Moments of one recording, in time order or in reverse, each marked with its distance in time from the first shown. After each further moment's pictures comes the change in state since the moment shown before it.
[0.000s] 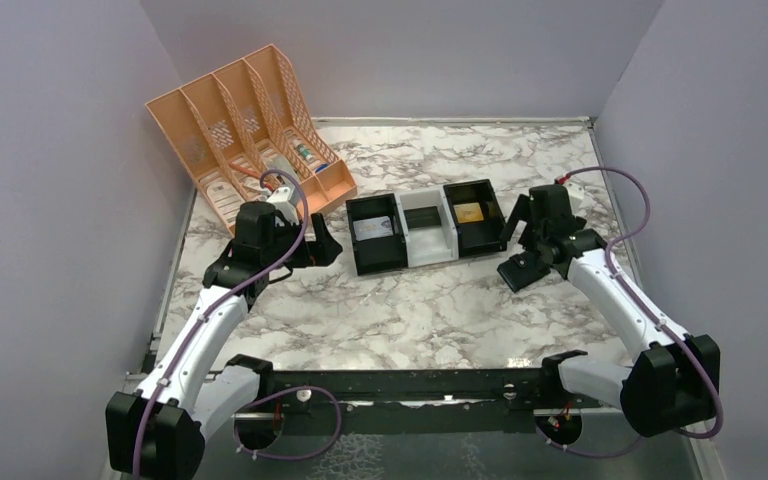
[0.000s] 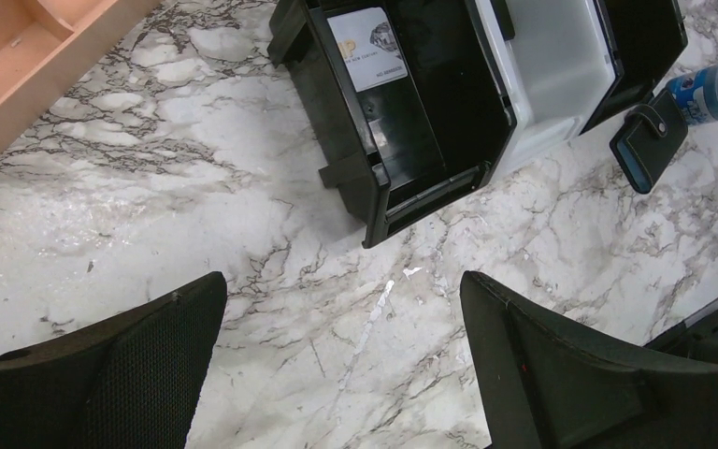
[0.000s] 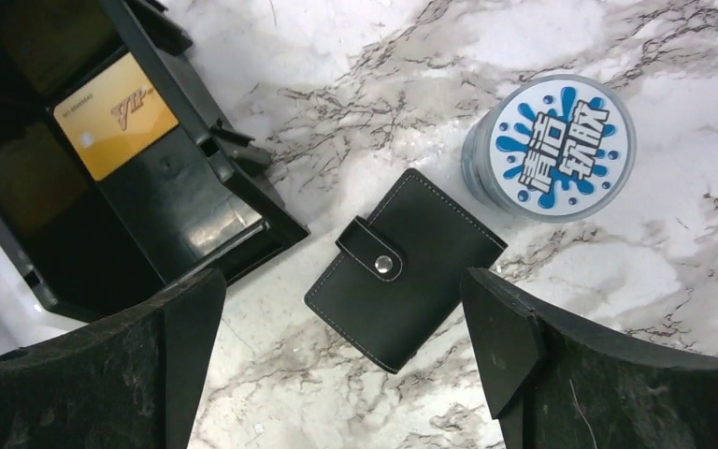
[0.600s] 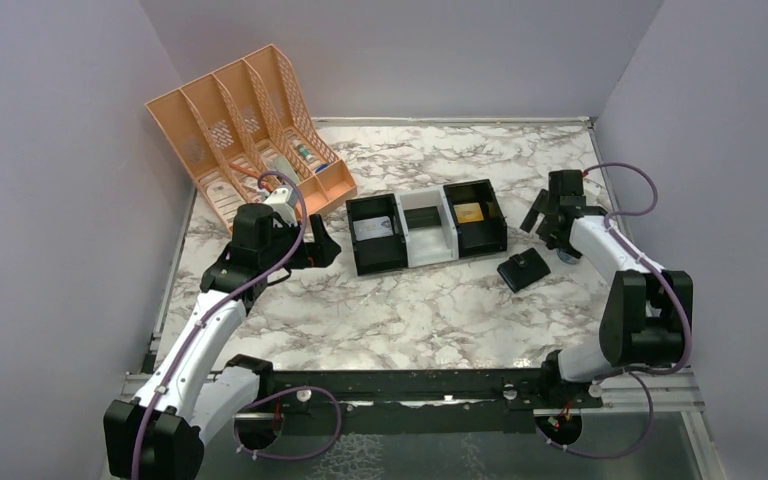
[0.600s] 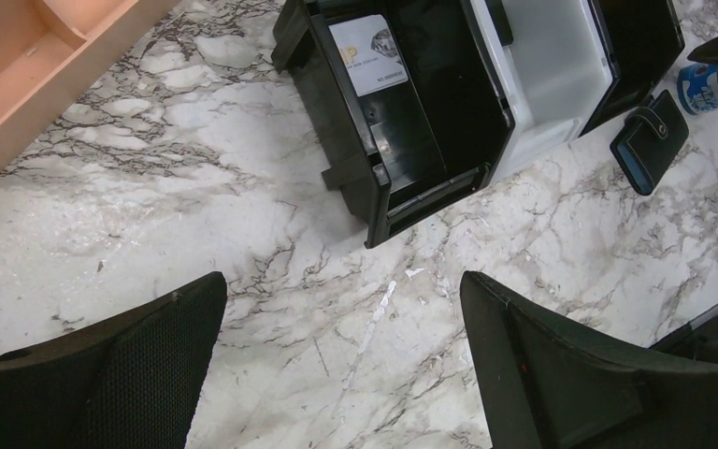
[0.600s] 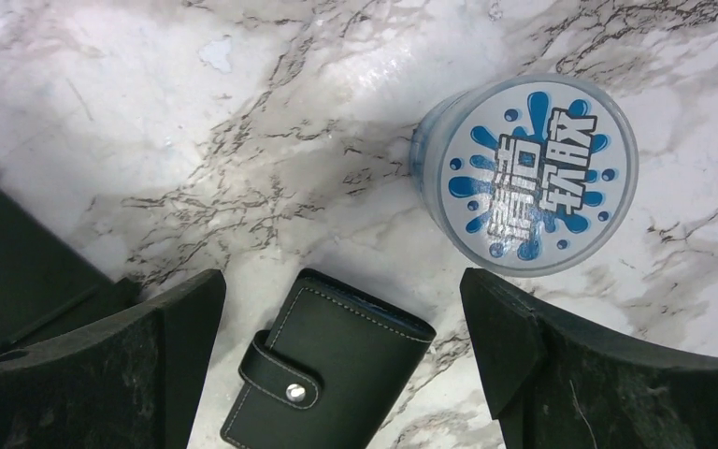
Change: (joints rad) left arm 0.000 -0.036 -0.010 -0.010 -0.008 0.013; right arm -0.236 0.327 0.092 0.035 -0.040 -0.028
